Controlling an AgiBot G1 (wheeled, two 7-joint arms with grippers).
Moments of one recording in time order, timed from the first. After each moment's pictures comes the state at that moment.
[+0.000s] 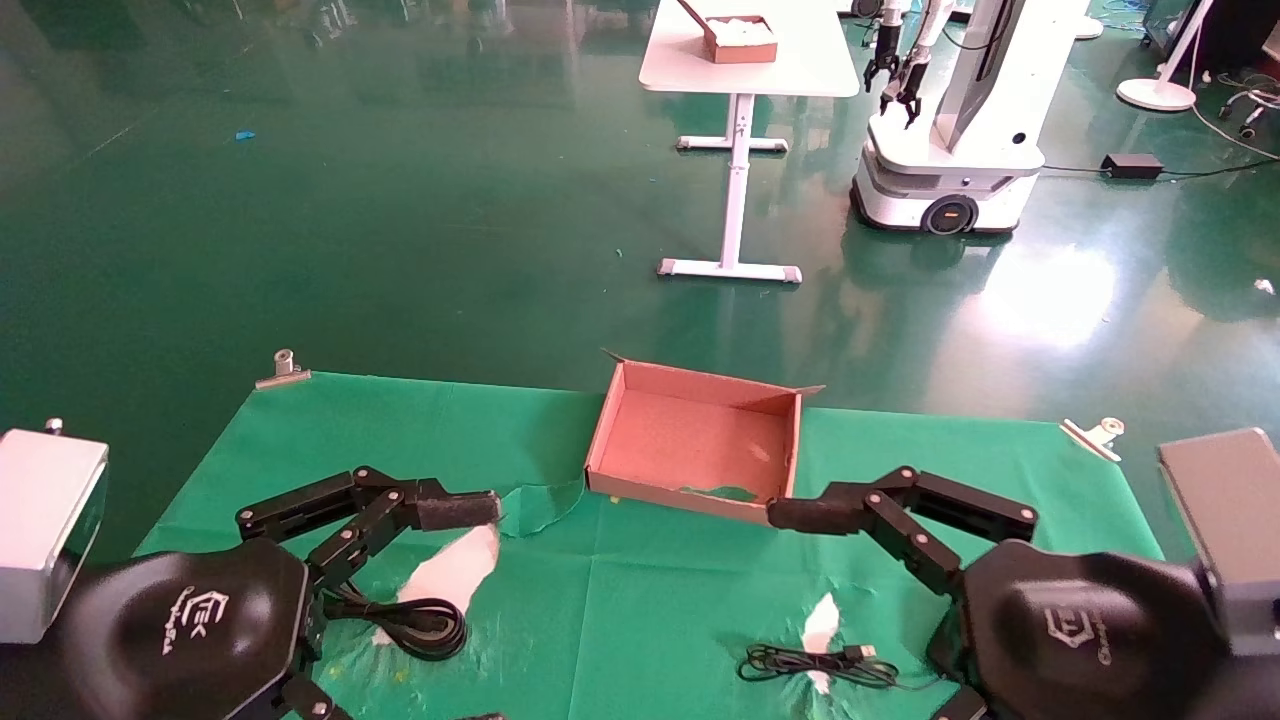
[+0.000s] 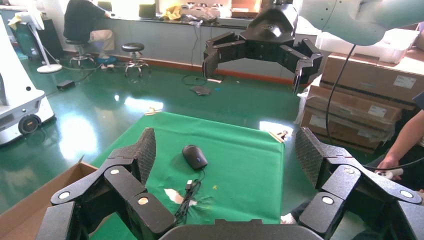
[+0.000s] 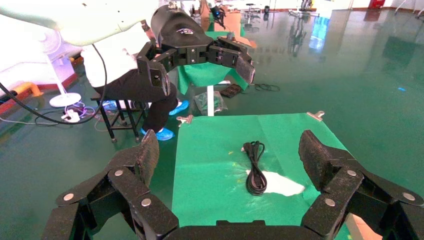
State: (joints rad) left arm -1.08 0.61 0.29 -1.28 0.74 1.49 -0.19; right arm 1.08 -0.61 -0.28 1.28 -0.73 -1.50 0.19
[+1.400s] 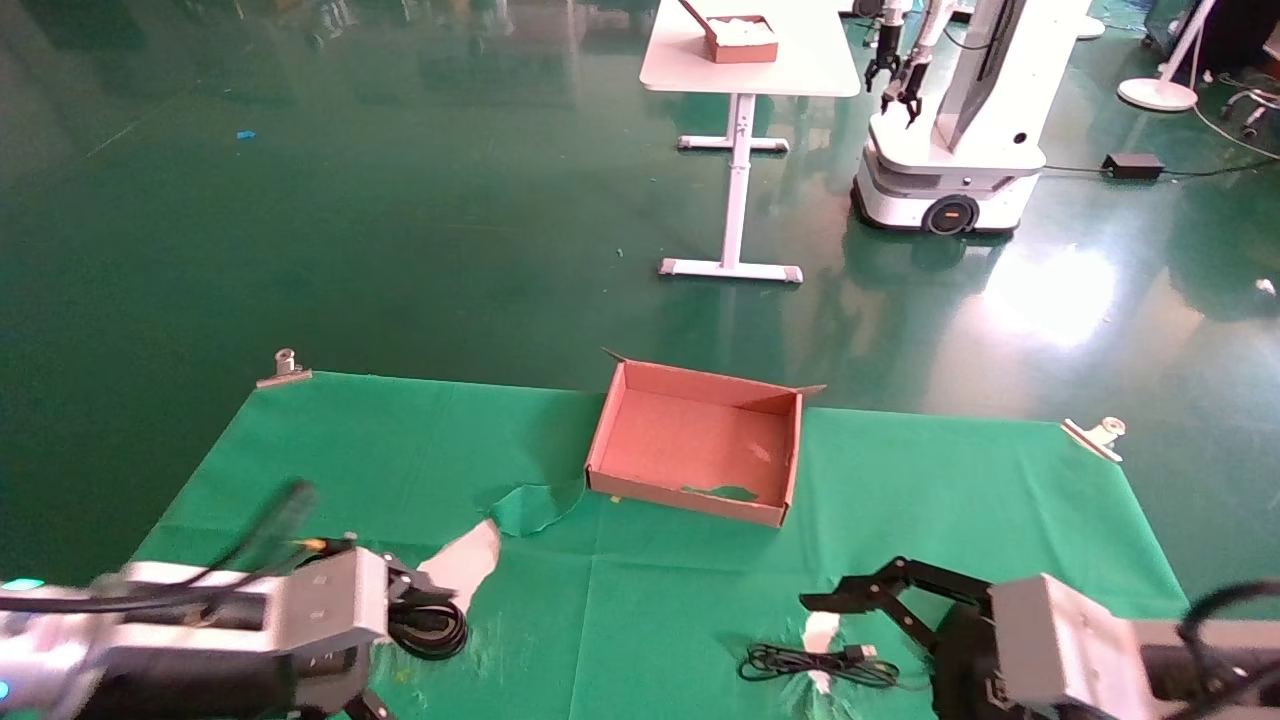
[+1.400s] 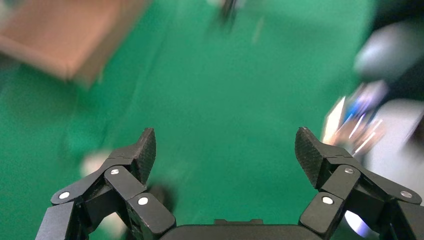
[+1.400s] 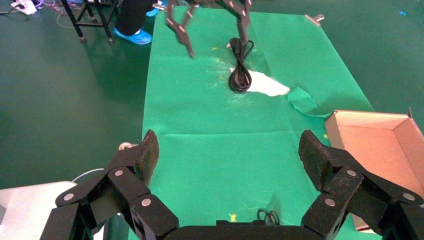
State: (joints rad) left arm -1.34 0.73 0.61 -1.31 1.61 1.41 -0.35; right arm 1.08 -0.57 -0.36 1.35 -1.01 -1.43 0.14
